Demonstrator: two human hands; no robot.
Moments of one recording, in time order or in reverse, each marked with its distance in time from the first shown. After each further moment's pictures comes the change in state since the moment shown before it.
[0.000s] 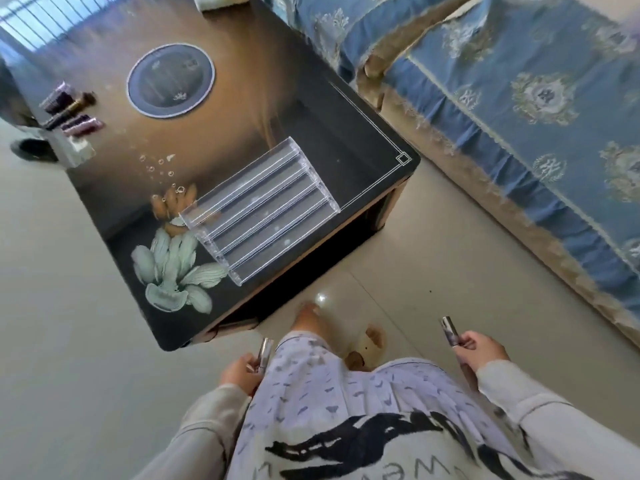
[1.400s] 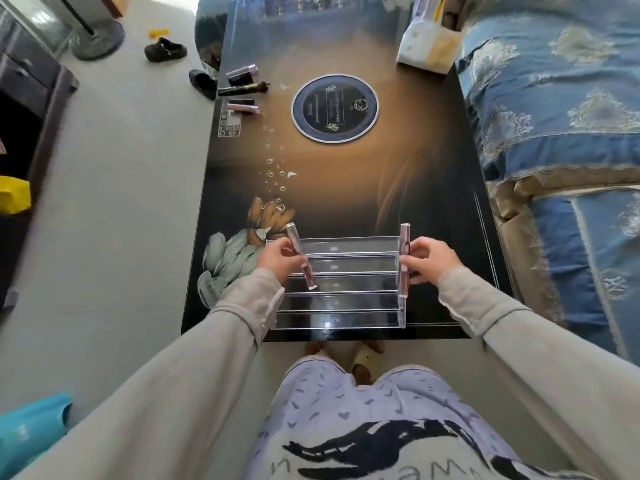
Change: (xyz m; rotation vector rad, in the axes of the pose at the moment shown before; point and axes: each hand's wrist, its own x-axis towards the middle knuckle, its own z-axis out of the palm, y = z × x) left_hand 0.061 0.160 -0.202 -0.754 0.427 0.179; right_hand 0.063 -0.435 -0.016 -0.190 -0.391 -0.740
